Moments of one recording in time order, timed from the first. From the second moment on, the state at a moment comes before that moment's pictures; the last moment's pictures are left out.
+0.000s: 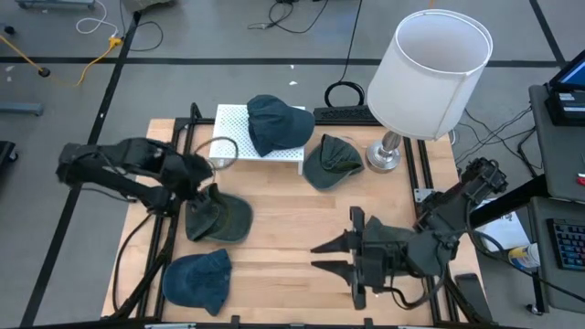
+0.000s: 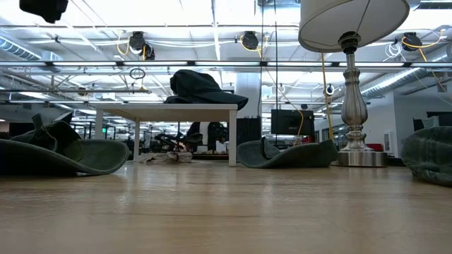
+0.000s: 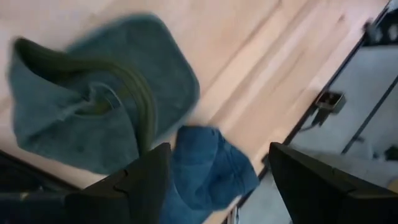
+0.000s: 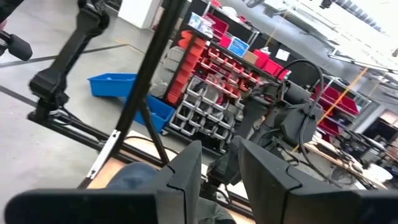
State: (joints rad) left arm -0.12 1.05 1.26 -1.33 0.21 -0.94; right arm 0.71 1.57 1.71 -0.17 0.68 -0.43
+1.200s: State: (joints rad) left arm -1.00 1.50 1.37 -1.24 0.12 -2.03; right arm 0.80 1.57 1.71 -0.20 0.68 -0.32
